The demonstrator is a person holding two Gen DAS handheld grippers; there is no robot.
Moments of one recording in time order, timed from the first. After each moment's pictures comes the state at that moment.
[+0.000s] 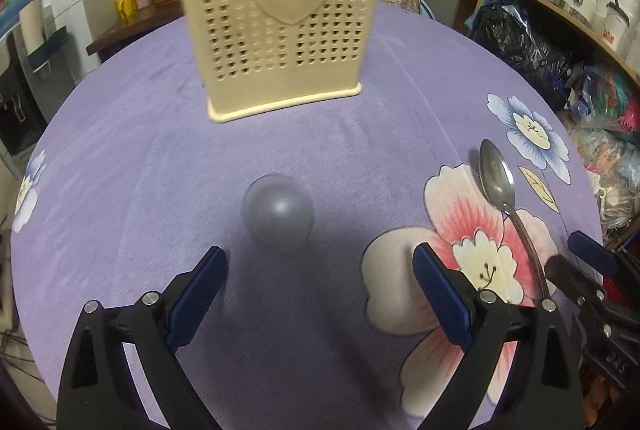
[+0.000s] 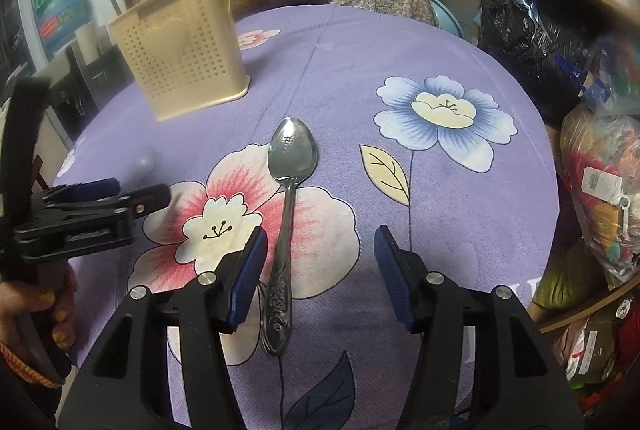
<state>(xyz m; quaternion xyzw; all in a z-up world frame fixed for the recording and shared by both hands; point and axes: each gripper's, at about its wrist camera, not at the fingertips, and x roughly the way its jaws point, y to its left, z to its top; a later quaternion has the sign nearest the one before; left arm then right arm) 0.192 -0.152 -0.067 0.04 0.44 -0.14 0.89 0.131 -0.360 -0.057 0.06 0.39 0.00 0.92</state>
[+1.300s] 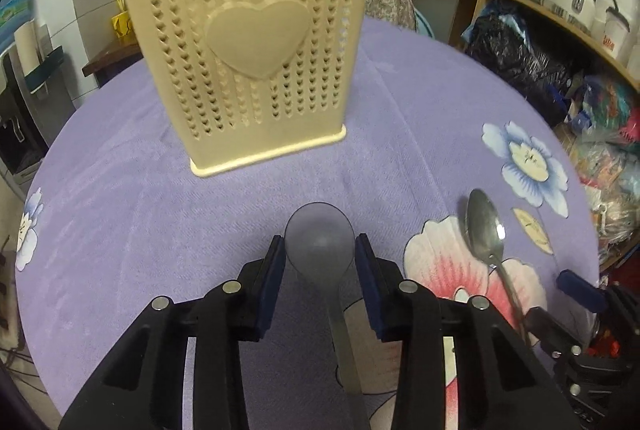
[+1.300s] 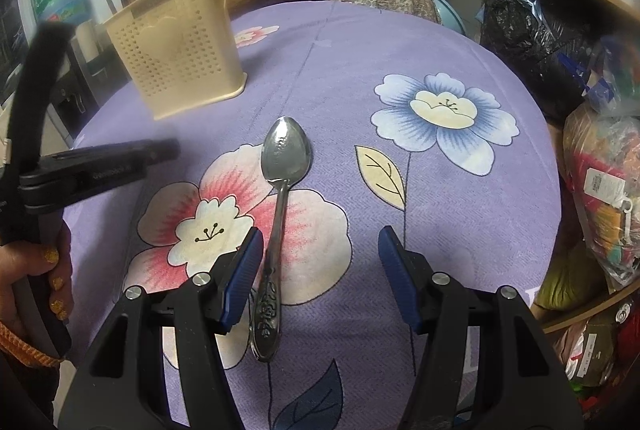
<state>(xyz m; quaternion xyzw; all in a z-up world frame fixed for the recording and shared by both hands) 0.207 -0.167 -0.043 0.03 0.41 -0.14 0.90 0.143 -0.363 -0.058 0.06 0.40 0.01 0.91</state>
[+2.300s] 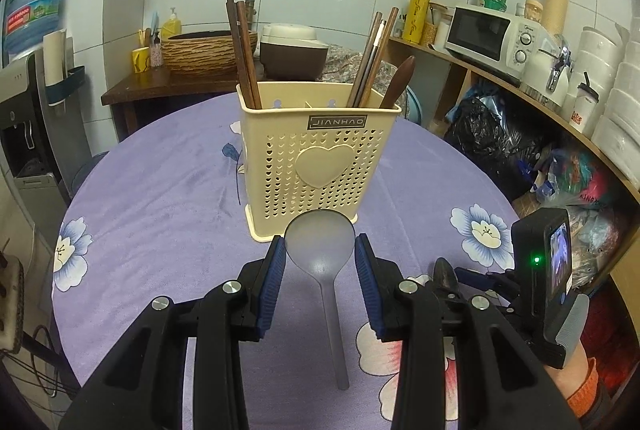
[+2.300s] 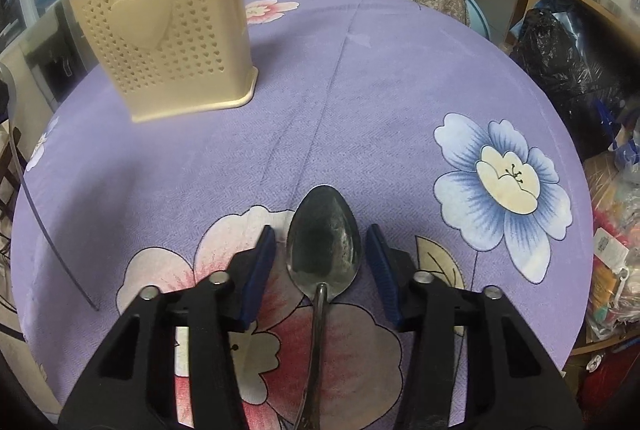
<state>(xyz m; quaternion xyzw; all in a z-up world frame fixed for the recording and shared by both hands) 0.176 -0.113 0.027 -0.03 0.32 -0.16 0.93 0.228 -0.318 -0.058 -0.01 0.45 0.00 0.89</state>
